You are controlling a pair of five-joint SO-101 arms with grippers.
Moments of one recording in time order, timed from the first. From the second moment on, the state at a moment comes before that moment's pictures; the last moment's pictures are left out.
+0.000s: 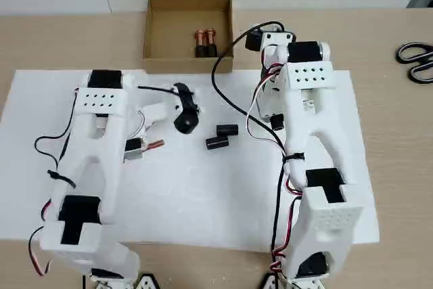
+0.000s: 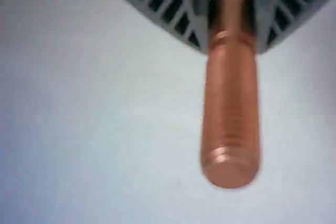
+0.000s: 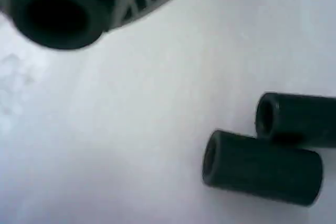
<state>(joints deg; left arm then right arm) -1.6 7.2 4.0 99.3 -69.8 -8.7 21.6 -24.6 95.5 5.3</state>
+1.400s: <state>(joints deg) -5.1 6.3 -2.4 98.6 -64.8 -8.7 21.6 -24.6 95.5 5.3</state>
